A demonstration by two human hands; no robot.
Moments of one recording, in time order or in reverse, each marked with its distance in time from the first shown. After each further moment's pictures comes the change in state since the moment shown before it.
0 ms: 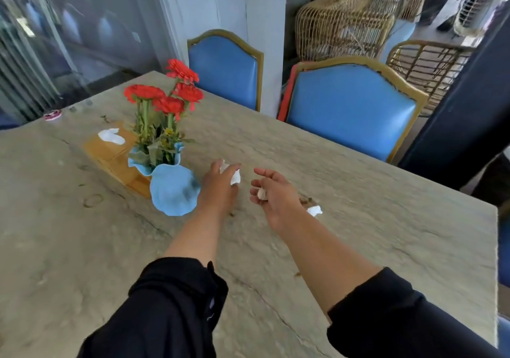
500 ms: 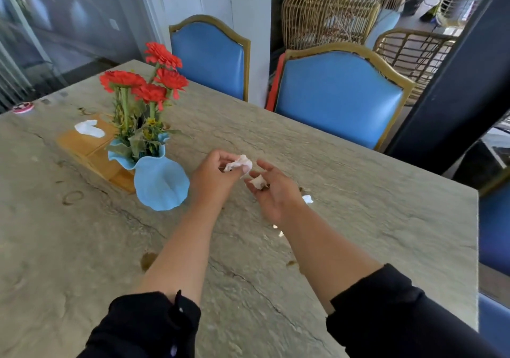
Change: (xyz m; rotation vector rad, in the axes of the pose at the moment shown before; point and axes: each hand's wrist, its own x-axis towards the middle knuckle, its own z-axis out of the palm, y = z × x) left_hand -0.028 0.034 -0.015 -0.606 0.150 -0.083; right_hand 0.002 0.002 -0.019 0.269 -0.033 0.070
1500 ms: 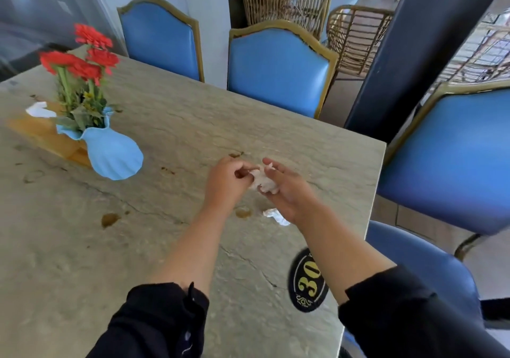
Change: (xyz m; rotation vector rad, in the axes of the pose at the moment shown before) left_hand -0.131 0.054 0.084 0.255 -0.211 0.235; right_hand -0.105 -0.035 -0.135 -0.147 0.004 -0.061
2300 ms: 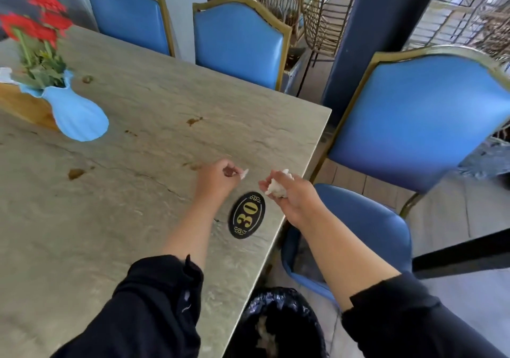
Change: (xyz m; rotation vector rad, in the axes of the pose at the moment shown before) left_hand -0.108 0.065 0.058 0.002 -0.171 -0.233; right_hand -0.133 0.002 -0.120 0.155 0.181 0.045
